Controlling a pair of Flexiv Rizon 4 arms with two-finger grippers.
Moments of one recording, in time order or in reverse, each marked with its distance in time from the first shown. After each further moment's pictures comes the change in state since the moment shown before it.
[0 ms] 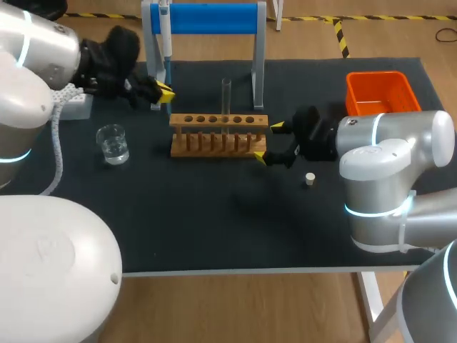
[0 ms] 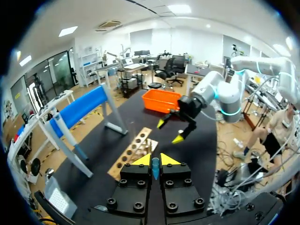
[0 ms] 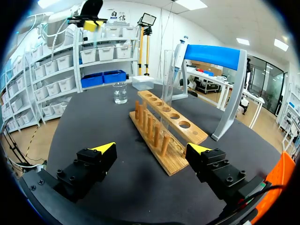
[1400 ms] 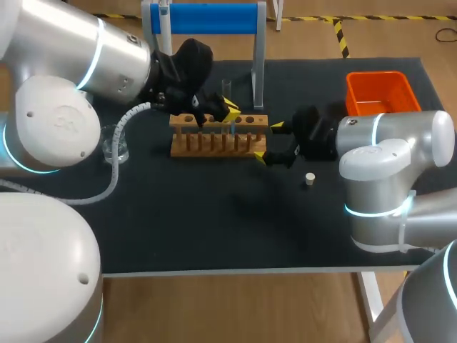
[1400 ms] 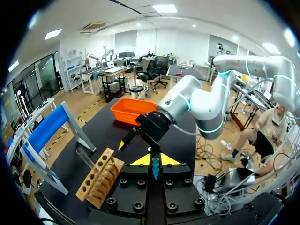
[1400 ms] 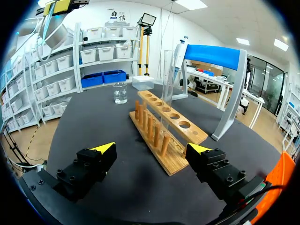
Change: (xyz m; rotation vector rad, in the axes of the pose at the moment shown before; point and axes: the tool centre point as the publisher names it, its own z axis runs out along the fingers) left arm 0.104 -0.061 0.058 0.018 0.103 0.050; right arm 0.000 0.000 0.000 0.000 0.000 0.000
